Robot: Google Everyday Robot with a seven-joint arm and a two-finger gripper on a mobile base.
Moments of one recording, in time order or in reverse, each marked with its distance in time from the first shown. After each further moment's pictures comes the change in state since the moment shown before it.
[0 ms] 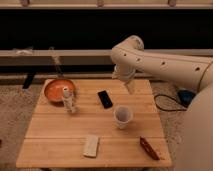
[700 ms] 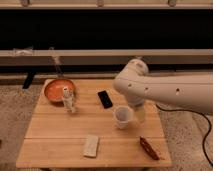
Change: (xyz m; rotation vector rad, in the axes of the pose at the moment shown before) arm -0.063 0.150 -0.009 -0.188 0.130 0.479
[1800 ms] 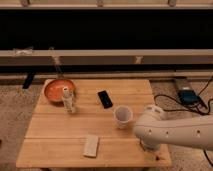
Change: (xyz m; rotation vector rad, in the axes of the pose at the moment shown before) arm 0.029 0.151 0.110 -0.148 0.006 0.466
